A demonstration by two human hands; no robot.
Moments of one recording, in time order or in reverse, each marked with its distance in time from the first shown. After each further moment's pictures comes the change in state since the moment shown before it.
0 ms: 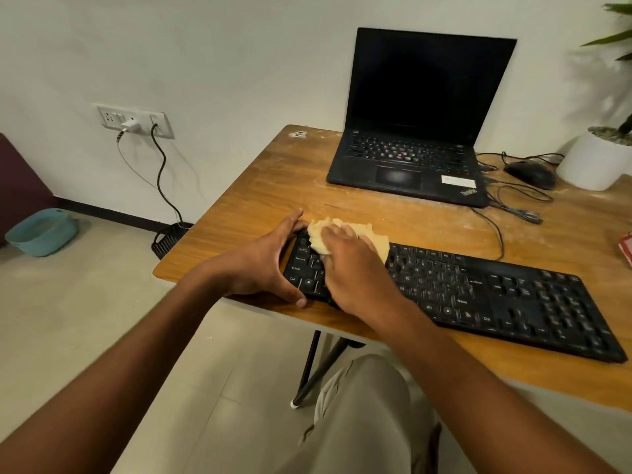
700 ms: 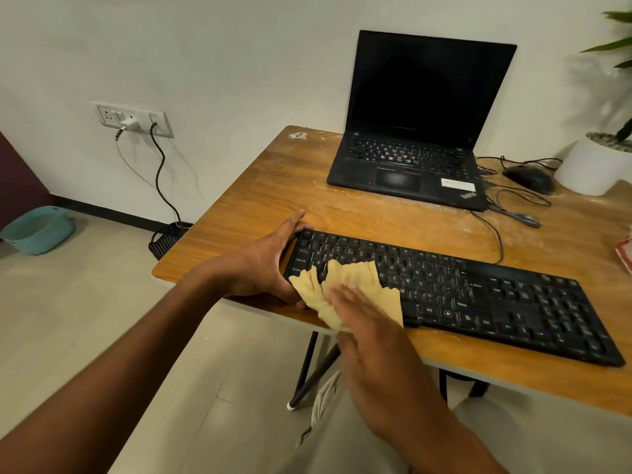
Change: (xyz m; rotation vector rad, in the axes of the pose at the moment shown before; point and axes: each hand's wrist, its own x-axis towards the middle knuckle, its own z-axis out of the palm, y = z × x) left_hand 0.004 -0.005 -0.002 -0.023 -0.020 0.013; right_hand -0.112 -0.021 -0.014 0.246 0.005 -0.001
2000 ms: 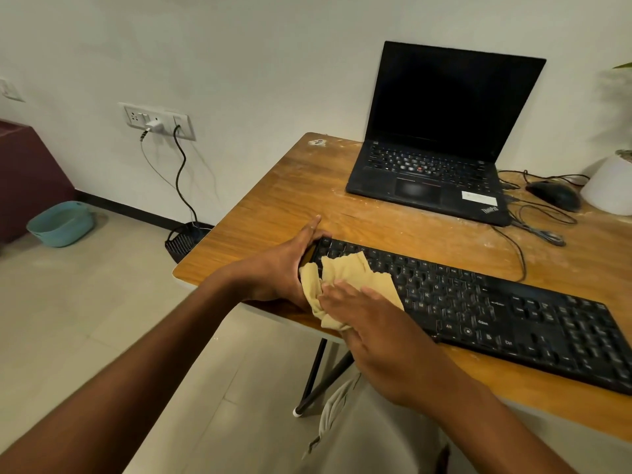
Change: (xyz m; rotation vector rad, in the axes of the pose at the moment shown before) left_hand 0.003 -0.006 0.001 0.012 -0.023 0.061; right_hand 0.046 0.018 -0.005 -0.207 -0.266 -0.246
